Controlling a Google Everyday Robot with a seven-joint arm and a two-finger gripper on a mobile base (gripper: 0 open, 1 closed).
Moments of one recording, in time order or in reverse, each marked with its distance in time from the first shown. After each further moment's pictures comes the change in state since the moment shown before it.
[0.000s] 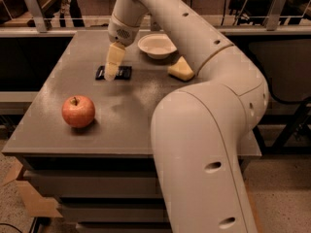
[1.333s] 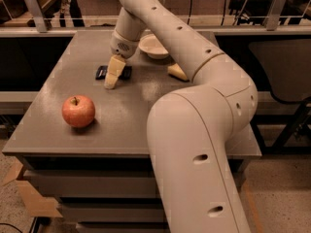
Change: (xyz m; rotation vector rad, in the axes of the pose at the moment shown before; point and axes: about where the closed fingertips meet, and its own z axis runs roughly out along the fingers) arm 0.026 -0.014 0.054 -0.046 0.020 0.094
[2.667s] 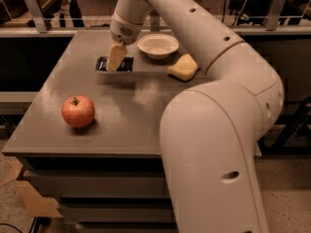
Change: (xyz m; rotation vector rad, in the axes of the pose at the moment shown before) arm -0.019 0.029 -0.068 0.061 -0.018 -0.115
